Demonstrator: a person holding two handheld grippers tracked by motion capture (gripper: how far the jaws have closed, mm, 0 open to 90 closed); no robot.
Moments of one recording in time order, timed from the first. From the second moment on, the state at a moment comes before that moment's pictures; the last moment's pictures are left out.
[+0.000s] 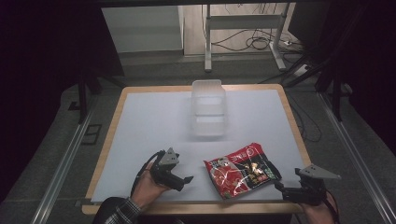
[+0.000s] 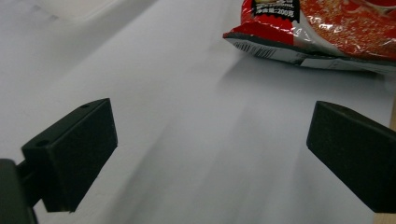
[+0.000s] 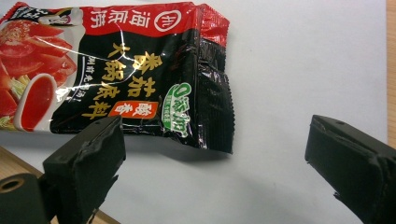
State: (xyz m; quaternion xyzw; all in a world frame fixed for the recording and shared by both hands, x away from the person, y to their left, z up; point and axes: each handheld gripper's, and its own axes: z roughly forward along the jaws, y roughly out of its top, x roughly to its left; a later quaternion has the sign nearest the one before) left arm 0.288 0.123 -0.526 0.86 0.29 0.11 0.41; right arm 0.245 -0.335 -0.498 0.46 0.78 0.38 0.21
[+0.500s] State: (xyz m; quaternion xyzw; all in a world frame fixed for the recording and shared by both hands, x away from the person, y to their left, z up) left arm 0.281 0.112 -0.516 0.86 0.26 0.12 0.42; right arm 0.246 -0.332 -0.499 0.45 0.78 0.38 0.21
